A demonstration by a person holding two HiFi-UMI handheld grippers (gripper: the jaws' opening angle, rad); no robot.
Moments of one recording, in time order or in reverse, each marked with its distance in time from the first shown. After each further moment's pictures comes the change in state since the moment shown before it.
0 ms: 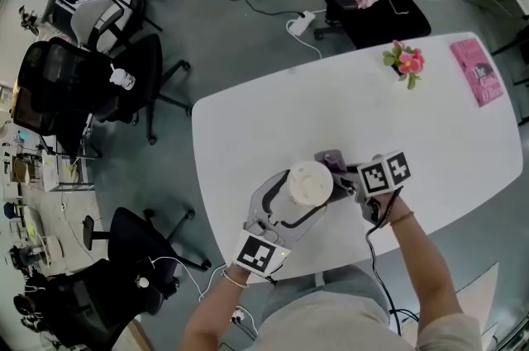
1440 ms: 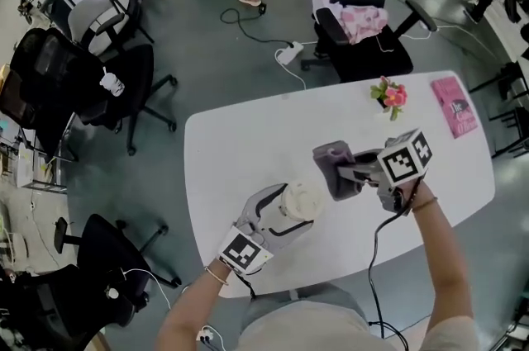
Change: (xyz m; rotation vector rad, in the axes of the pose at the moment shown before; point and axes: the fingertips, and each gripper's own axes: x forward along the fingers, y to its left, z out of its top) left arm 0.001 -0.005 -0.001 0.050 -0.064 -0.199; right arm -0.094 0.050 0.079 -0.284 0.058 0.042
